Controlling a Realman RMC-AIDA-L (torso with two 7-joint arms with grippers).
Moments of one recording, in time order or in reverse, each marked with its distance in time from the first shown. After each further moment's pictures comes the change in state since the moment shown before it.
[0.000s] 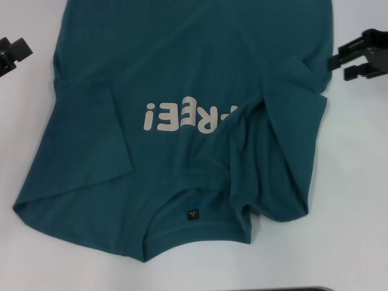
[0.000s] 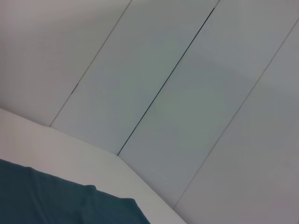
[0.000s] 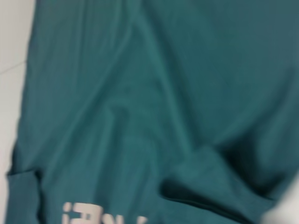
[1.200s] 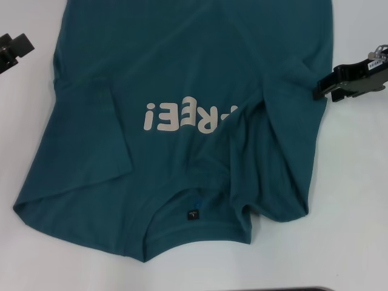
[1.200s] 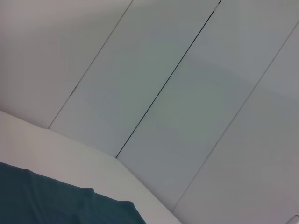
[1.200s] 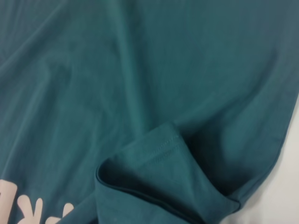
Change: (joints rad) left arm -0.008 -0.005 0.000 0.001 -0.006 -0.005 -0.005; right arm 0.047 0.106 -0.067 0.045 -0.207 0.195 -0.078
